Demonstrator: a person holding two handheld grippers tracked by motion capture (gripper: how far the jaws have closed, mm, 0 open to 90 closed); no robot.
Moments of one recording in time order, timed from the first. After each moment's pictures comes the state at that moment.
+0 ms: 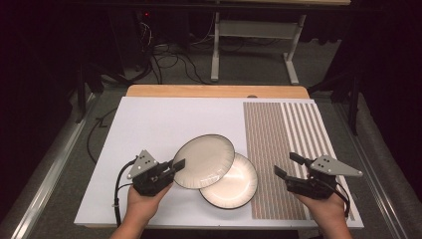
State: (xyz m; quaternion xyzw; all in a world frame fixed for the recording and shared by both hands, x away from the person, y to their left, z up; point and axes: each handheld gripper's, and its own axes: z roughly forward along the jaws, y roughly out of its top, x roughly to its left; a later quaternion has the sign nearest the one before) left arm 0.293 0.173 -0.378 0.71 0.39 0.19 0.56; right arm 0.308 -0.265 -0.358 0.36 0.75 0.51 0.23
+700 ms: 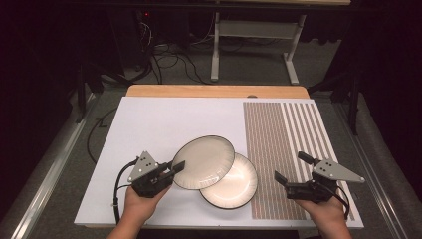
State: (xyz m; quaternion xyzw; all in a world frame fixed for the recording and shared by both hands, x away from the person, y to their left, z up) left arm 0.292 0.174 -0.377 0.72 0.36 0.20 0.55; right arm 0.304 -0.265 -0.362 0.35 0.74 0.52 0.25
